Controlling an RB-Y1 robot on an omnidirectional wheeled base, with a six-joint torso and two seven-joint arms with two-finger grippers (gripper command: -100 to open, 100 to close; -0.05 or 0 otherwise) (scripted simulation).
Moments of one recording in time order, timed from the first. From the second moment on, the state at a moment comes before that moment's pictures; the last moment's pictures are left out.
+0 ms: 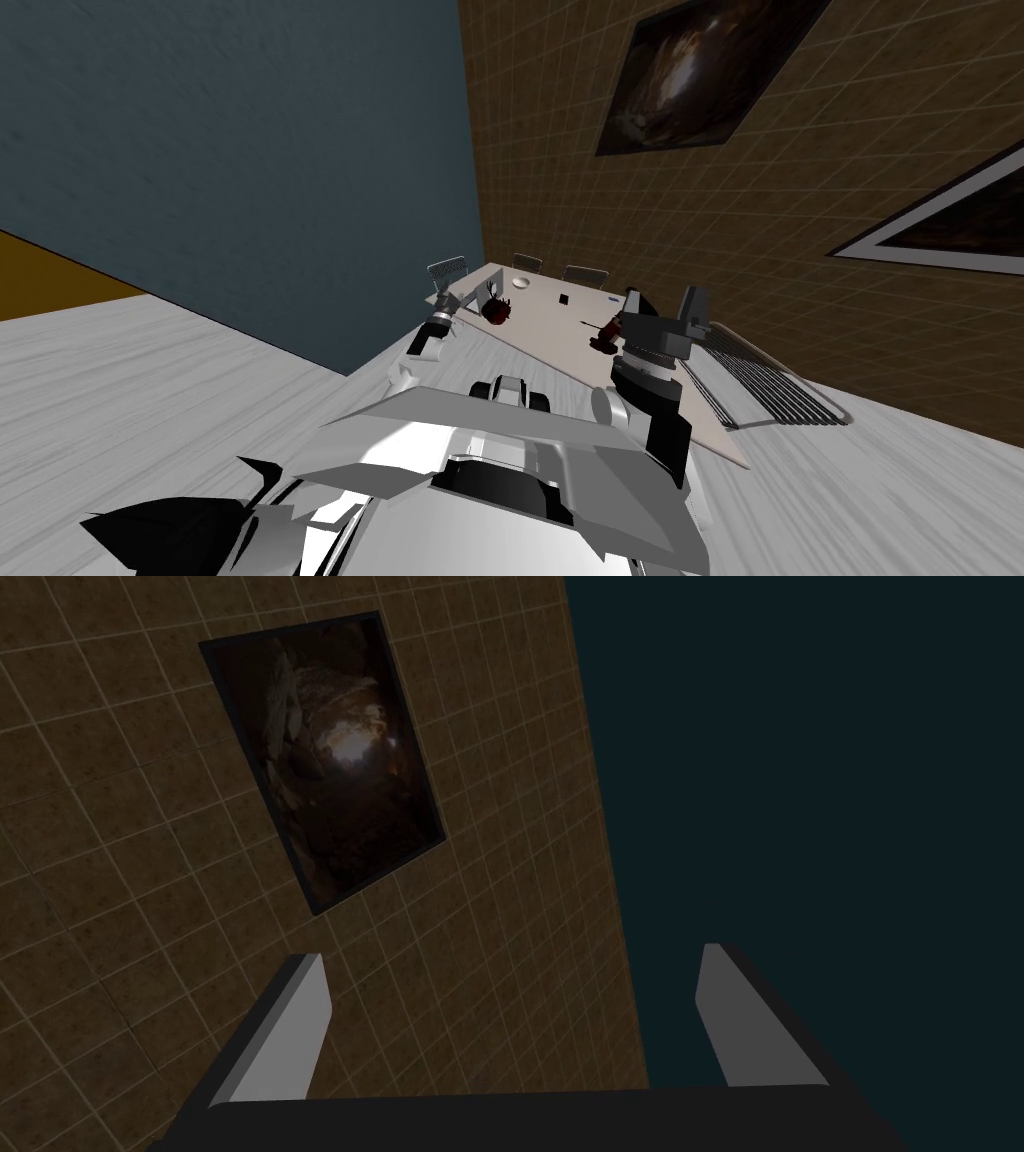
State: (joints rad) left arm 0.18 0.19 0.07 -1.82 0.19 -0.22 0.23; right arm 0.49 0.03 -0.01 -2.38 -0.06 -0.53 -0.06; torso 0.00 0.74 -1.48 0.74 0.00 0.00
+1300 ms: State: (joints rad) left arm -0.03 0.06 0.14 -1.58 0.26 0.02 0.31; right arm 0.49 0.03 -0.01 -2.38 -0.06 -0.53 -0.06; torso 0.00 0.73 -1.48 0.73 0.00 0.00
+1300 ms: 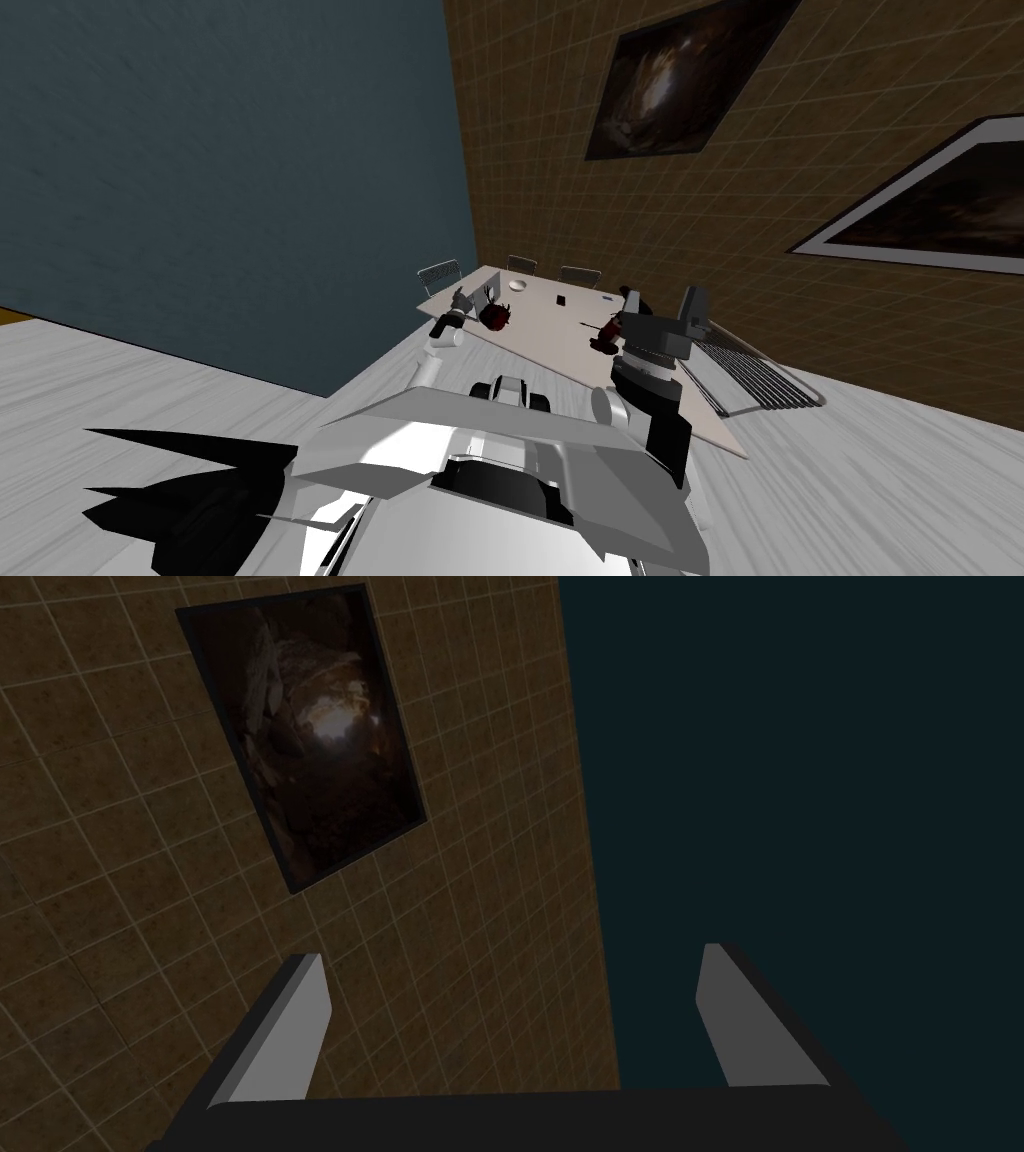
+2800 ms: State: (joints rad) left arm -0.06 0.04 0.18 -1.63 0.43 0.24 0.49; right arm 0.49 0.03 -0.01 -2.38 -0.06 -0.53 -0.06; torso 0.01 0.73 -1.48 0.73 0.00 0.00
